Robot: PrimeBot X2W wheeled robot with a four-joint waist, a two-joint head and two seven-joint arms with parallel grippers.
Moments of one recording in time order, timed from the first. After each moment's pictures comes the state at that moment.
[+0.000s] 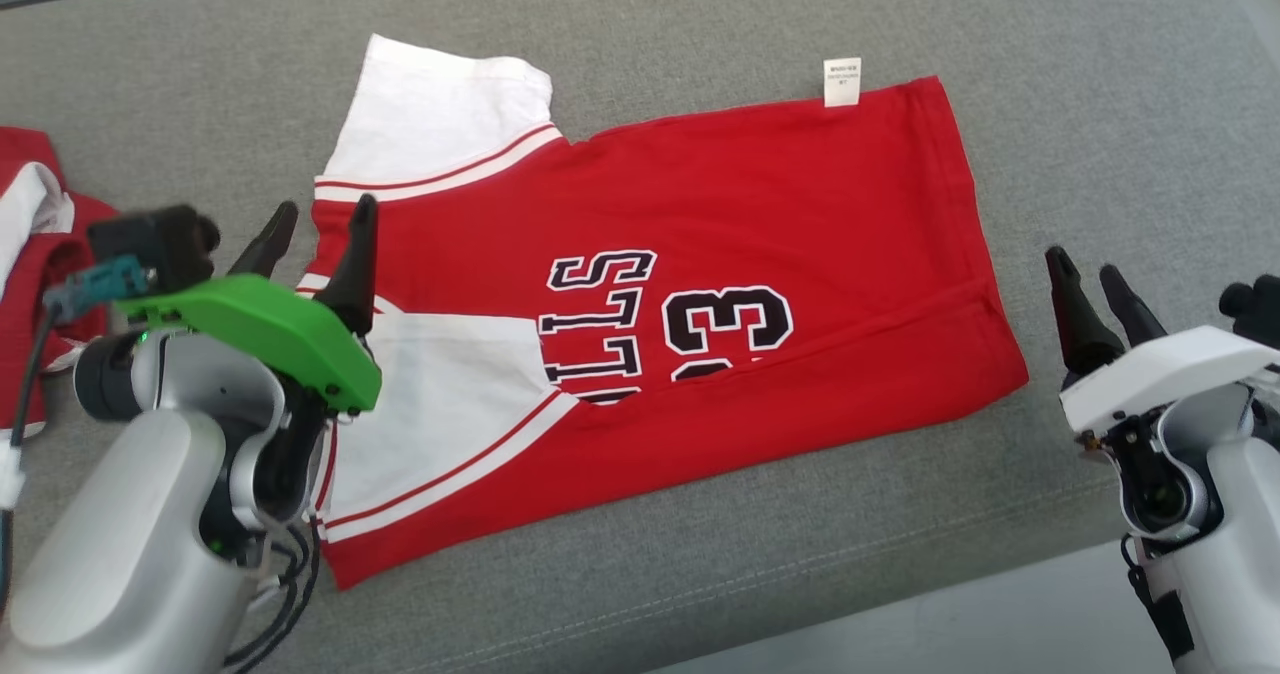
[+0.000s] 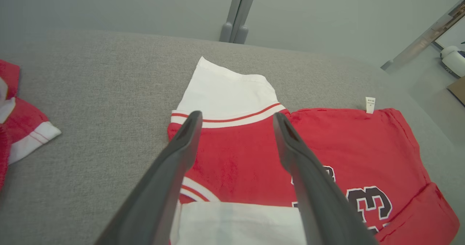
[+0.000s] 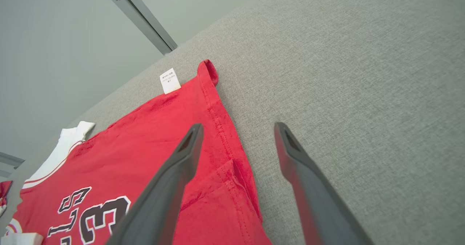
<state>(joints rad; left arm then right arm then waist) -0.47 0.44 -0.46 0.07 -0.85 0.25 0.16 -0.34 -0.24 0.00 0.36 0.74 0.13 0.02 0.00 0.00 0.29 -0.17</state>
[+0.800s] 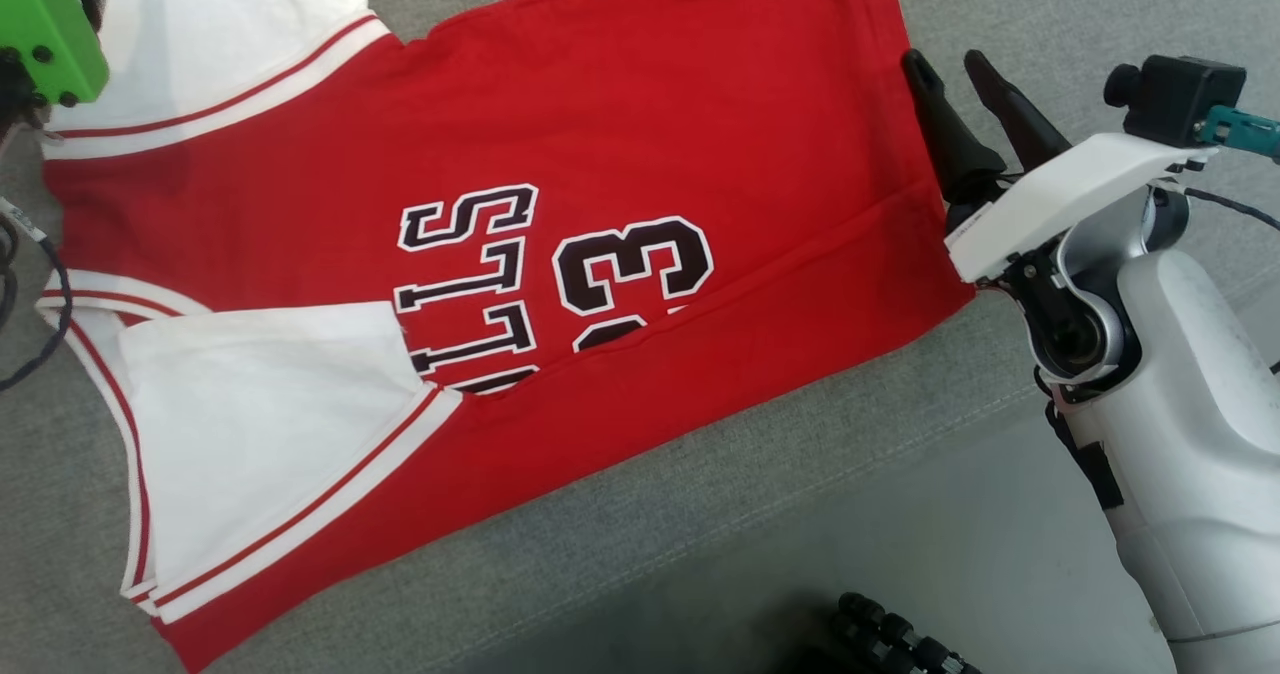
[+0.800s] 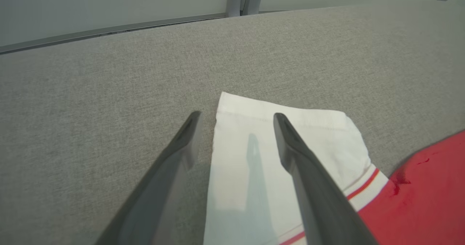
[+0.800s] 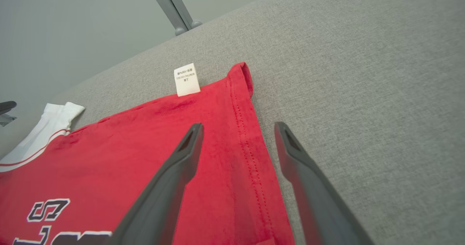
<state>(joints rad) -1.05 0.61 -0.49 0.35 -0.83 0.15 0.59 -0.65 -0.23 0.23 0.30 0.74 0.13 0.08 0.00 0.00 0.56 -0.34</state>
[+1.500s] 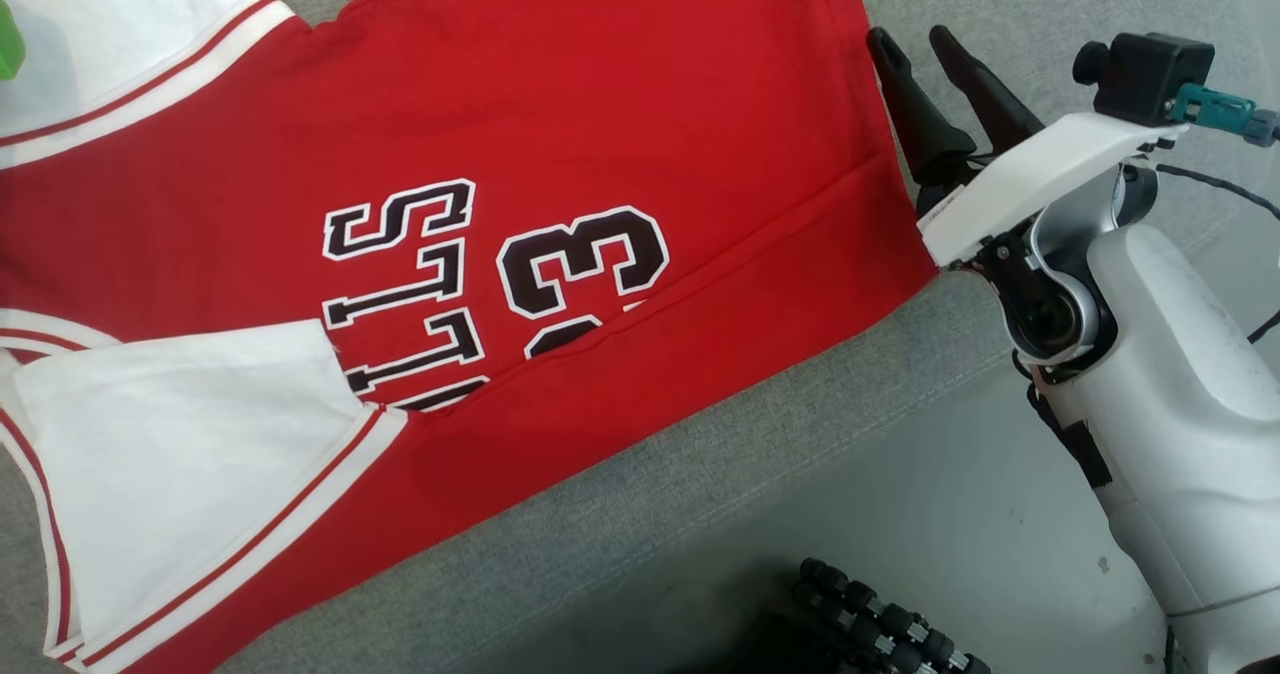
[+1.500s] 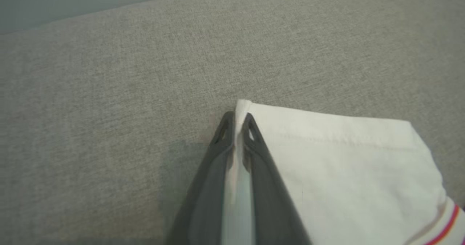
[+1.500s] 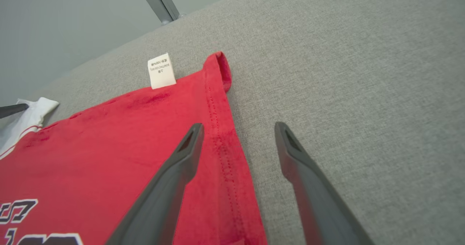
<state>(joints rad) -1.12 0.66 -0.51 0.44 -0.79 0.14 0.61 -0.71 -0.25 0.34 0.35 0.81 0.13 0.01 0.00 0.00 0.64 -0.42</state>
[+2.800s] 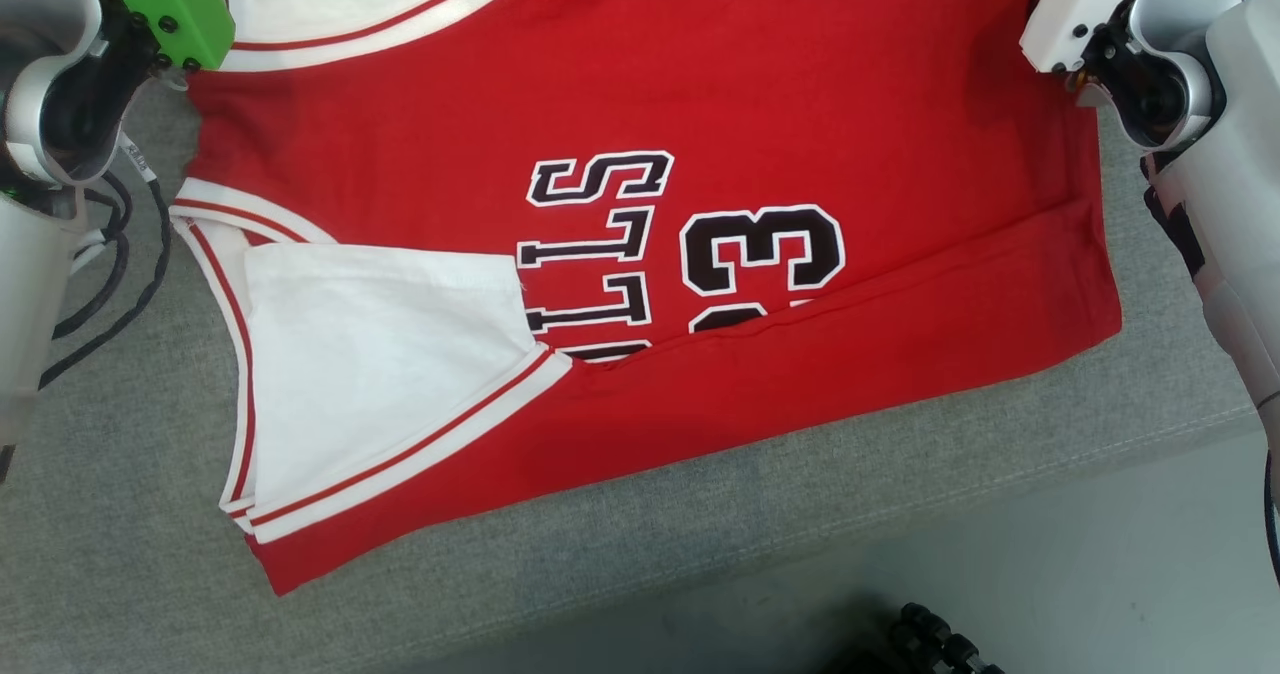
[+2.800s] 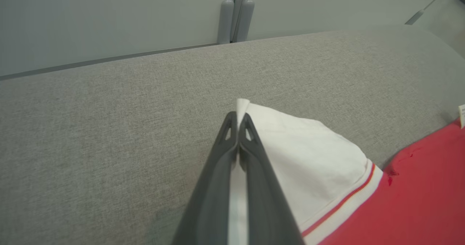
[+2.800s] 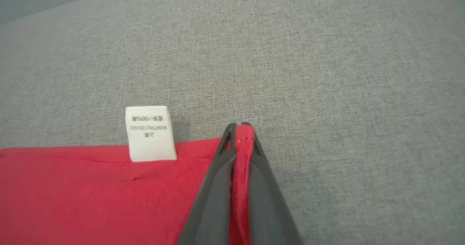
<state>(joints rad) -1.12 0.50 -0.54 0.36 -0.83 0.04 0.41 -1.16 -0.33 0.42 0.83 0.73 0.13 0.23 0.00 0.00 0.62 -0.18</state>
